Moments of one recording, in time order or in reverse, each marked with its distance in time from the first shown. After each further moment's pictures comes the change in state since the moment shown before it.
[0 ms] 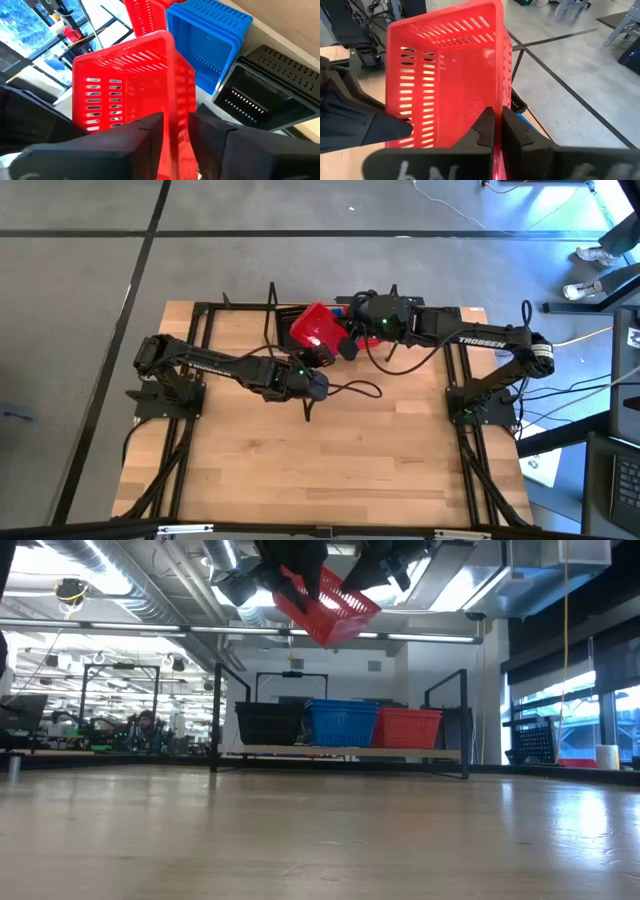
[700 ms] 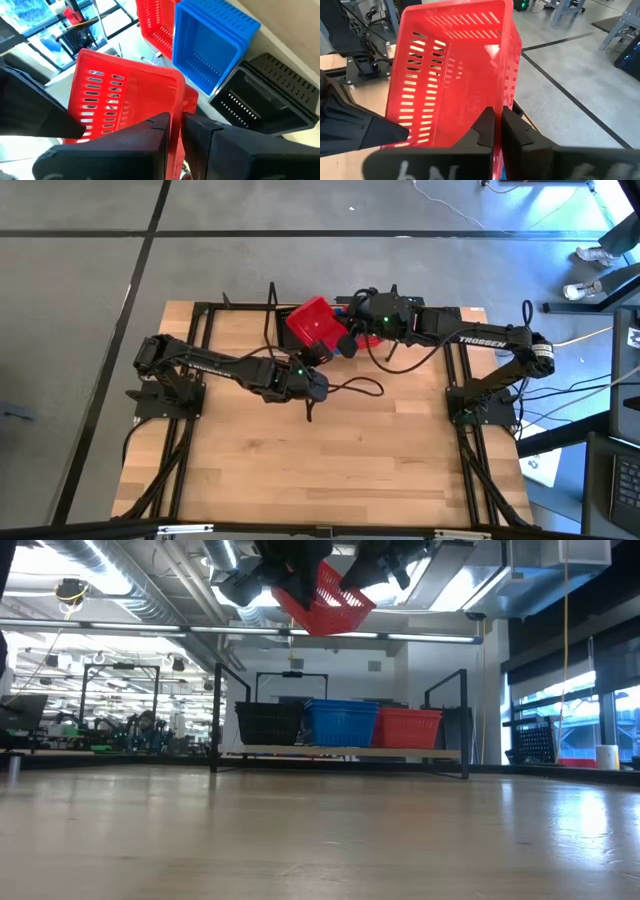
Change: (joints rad) left arm -0.005 0.000 0.000 0.007 -0.041 -0.128; right arm 0.000 -0.001 0.002 0.019 0.007 0.000
